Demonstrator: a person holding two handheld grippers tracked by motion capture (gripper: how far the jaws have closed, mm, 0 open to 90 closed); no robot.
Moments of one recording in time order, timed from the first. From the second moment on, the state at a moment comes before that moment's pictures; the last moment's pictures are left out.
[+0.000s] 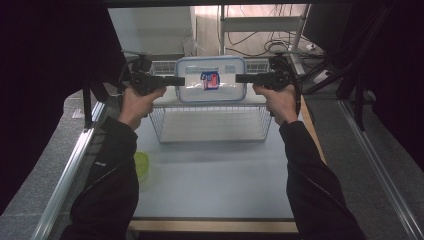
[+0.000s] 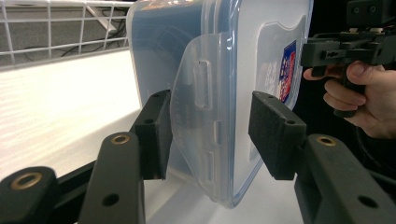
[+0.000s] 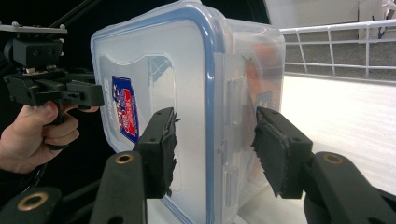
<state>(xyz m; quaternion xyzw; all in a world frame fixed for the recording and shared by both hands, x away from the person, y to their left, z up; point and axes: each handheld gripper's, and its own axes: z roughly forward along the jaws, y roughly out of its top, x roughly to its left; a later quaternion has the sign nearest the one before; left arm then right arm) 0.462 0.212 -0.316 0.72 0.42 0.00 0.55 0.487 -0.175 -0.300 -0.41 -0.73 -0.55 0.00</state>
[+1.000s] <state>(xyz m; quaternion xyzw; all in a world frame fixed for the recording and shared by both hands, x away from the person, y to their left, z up) 0.449 0.196 -0.330 0.75 0.40 0.11 0.52 0.491 -0.174 -0.302 -0.41 -0.74 -0.53 -0.04</state>
